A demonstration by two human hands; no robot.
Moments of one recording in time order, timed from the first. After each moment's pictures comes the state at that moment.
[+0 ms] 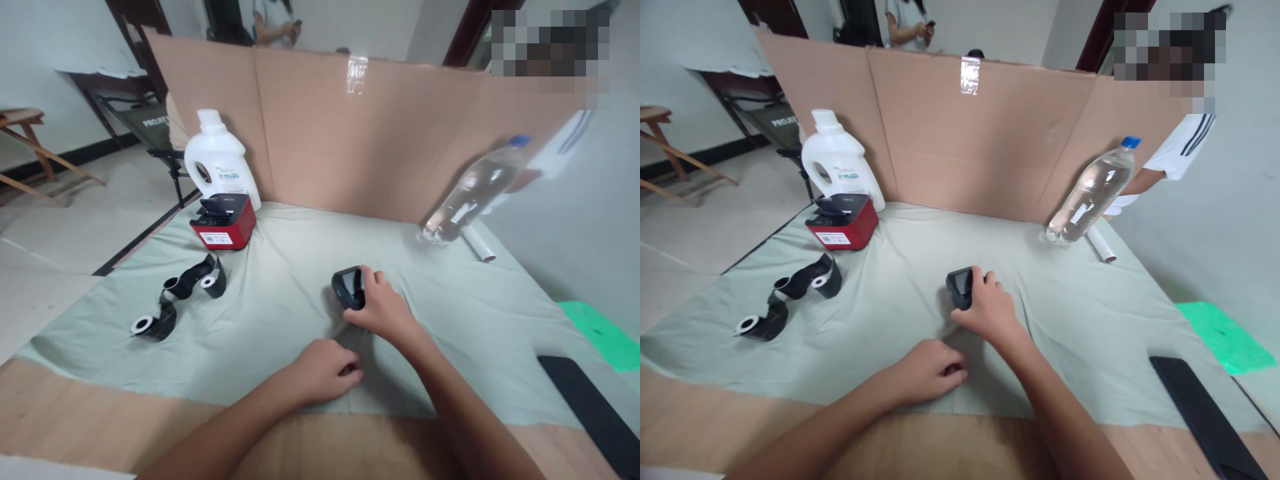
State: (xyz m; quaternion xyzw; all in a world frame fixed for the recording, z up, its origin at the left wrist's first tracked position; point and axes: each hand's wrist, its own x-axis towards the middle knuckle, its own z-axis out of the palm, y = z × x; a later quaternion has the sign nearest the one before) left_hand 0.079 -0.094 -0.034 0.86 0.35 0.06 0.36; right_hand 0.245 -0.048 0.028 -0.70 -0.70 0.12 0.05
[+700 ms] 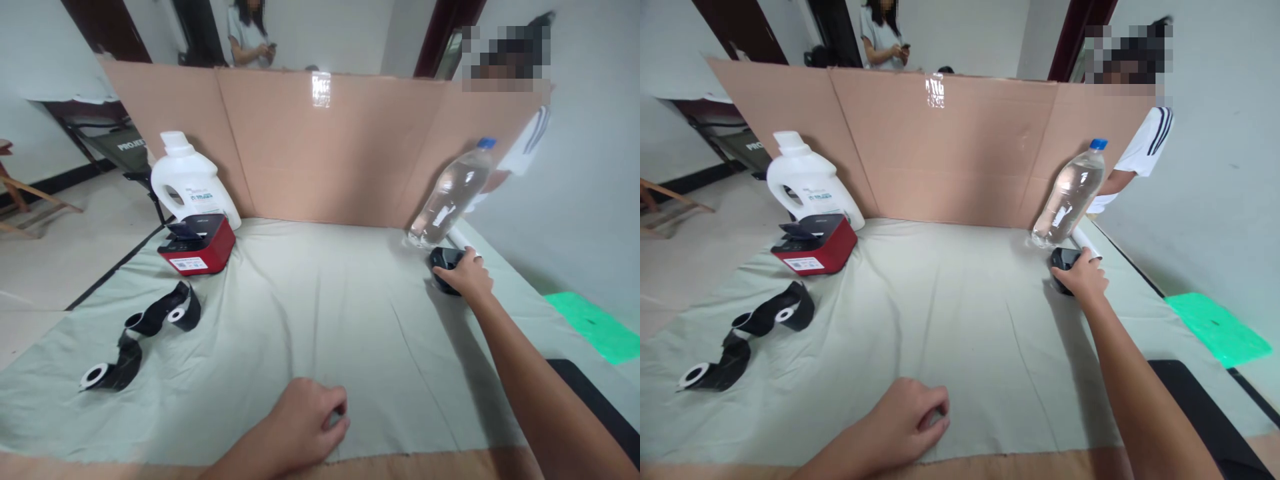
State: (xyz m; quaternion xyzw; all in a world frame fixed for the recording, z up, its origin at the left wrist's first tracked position) left_hand 0.080 -0.110 -0.038 0.86 0.37 0.02 0.36; right_hand 0.501 0.034 -0.008 -0.90 -0.41 0.00 0.15
